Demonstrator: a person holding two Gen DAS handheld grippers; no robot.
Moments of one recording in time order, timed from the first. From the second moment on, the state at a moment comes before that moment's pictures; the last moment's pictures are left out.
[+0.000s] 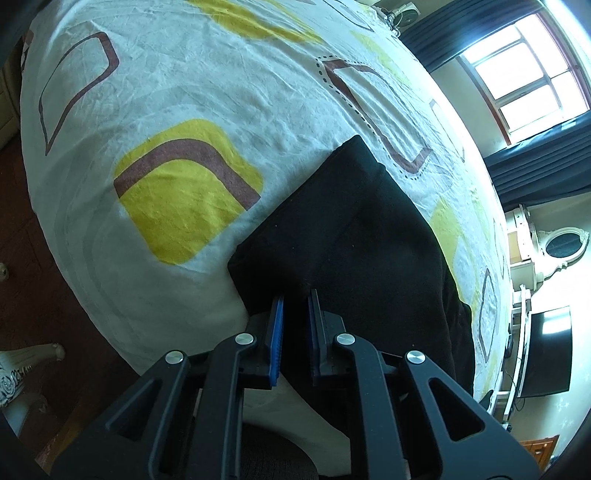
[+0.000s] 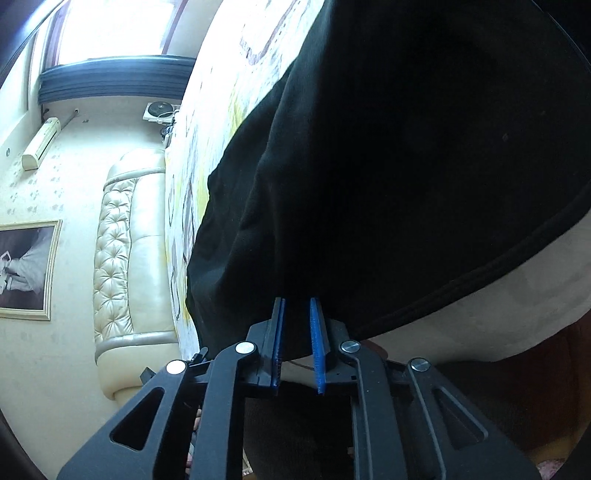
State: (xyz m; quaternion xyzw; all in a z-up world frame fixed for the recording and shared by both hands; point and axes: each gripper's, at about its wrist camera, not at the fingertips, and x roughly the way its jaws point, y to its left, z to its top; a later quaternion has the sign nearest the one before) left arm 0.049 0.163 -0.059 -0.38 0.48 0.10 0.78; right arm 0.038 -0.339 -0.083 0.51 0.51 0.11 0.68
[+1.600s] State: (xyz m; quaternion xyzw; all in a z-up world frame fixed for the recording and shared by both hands) left arm 0.060 0.139 -0.057 -0.34 0.48 0.07 0.81; right arm -0.017 -0.678 -0.054 0.58 0.22 -0.23 0.75
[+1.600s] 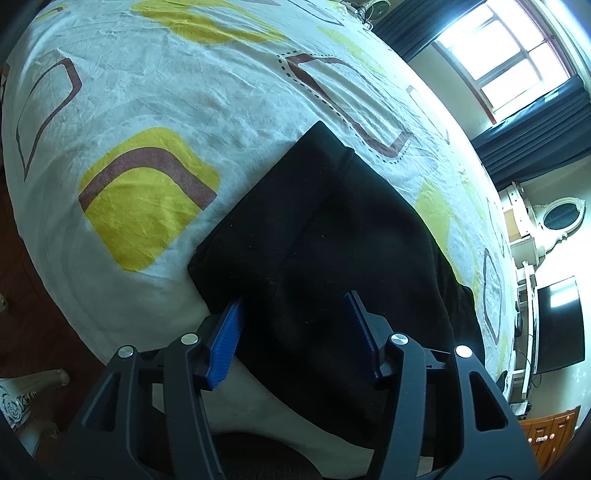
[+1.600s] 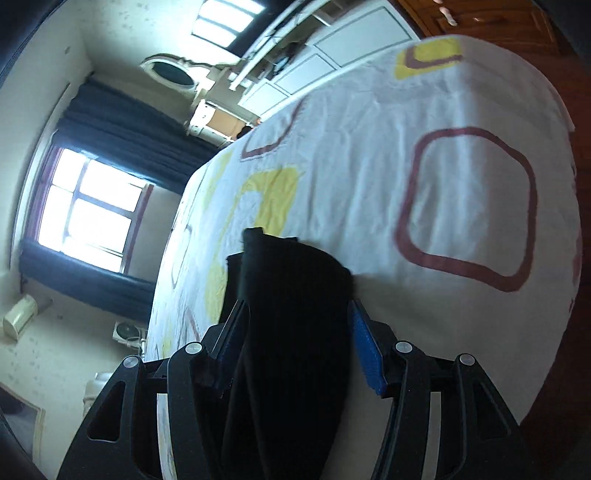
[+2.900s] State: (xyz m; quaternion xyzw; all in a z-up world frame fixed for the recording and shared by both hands) left arm 0.065 0.125 -0.057 -0.32 0.47 0.07 0.82; right arm 0.155 -0.541 -0.006 0.21 0.41 -0.15 0.87
